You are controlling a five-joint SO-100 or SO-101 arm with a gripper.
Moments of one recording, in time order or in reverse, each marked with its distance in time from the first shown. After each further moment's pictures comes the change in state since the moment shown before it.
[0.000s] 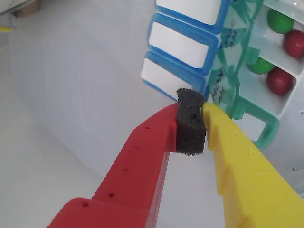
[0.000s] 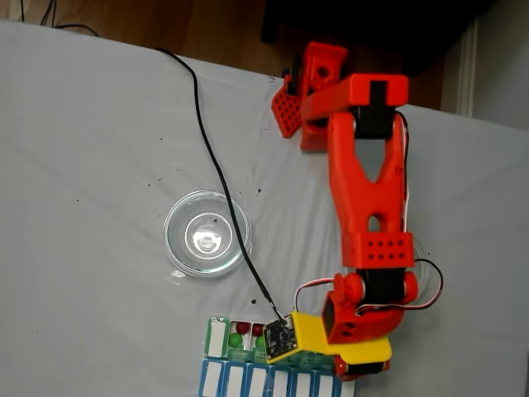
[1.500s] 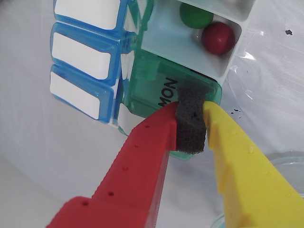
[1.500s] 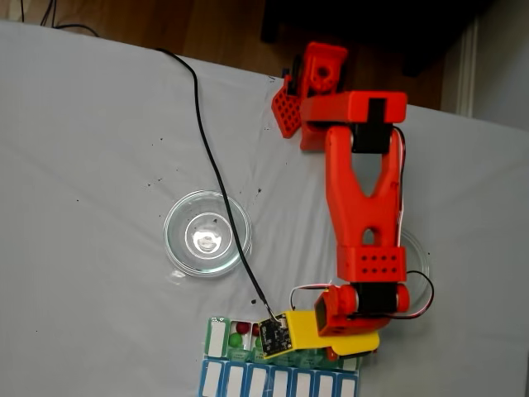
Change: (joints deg) arm 0.7 -6.2 -3.8 13.2 -4.5
